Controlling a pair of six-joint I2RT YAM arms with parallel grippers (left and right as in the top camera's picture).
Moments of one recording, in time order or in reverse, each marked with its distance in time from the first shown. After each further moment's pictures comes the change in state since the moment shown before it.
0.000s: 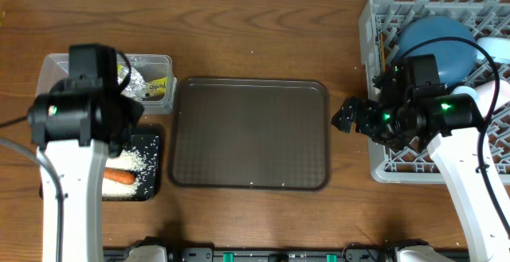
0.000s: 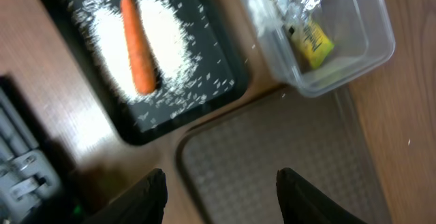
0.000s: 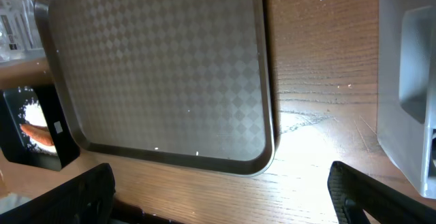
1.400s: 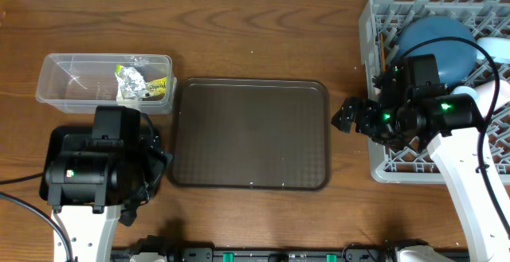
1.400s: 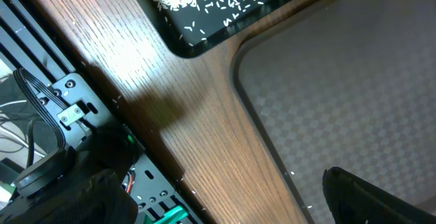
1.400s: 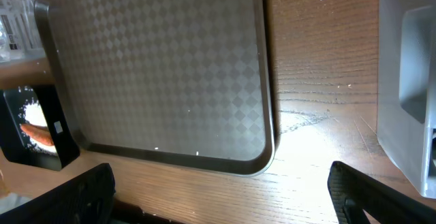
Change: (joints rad) left arm -0.101 -0.251 -0.283 -0.119 0.130 -0.019; right arm 0.000 0.000 0.000 0.000 0.000 0.000
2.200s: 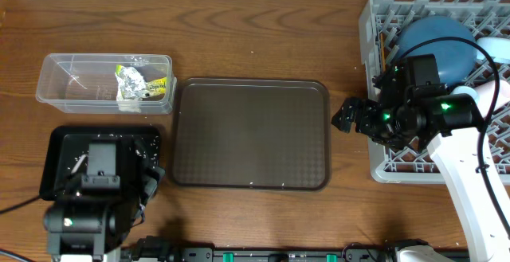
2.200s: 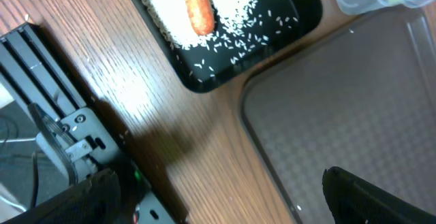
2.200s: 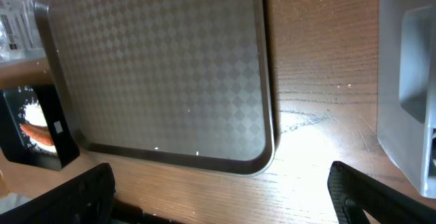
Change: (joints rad) left arm -0.001 -0.208 -0.147 0.082 -0.126 0.000; right arm 0.000 0.000 0.000 0.000 0.000 0.000
